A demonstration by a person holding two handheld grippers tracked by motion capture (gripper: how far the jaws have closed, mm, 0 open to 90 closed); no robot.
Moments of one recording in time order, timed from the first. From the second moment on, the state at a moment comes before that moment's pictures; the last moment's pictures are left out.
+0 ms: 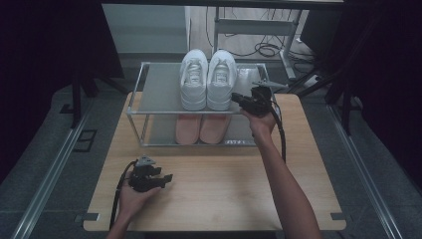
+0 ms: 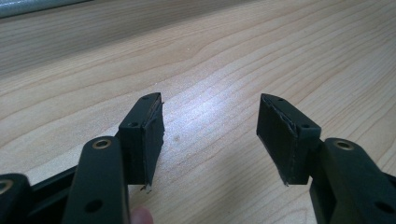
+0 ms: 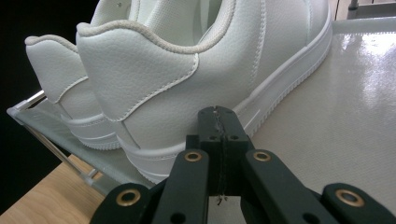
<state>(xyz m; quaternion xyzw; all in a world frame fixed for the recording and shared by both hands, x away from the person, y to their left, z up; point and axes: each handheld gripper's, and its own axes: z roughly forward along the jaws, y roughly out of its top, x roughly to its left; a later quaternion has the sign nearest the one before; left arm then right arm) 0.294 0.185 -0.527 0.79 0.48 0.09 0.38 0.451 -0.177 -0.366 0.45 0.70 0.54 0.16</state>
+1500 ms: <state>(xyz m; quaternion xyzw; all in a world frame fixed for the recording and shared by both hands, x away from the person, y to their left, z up) 0.286 0.190 -0.522 0.79 0.48 0.09 0.38 0.392 -0.229 -0.378 0.41 0.70 0.55 0.18</state>
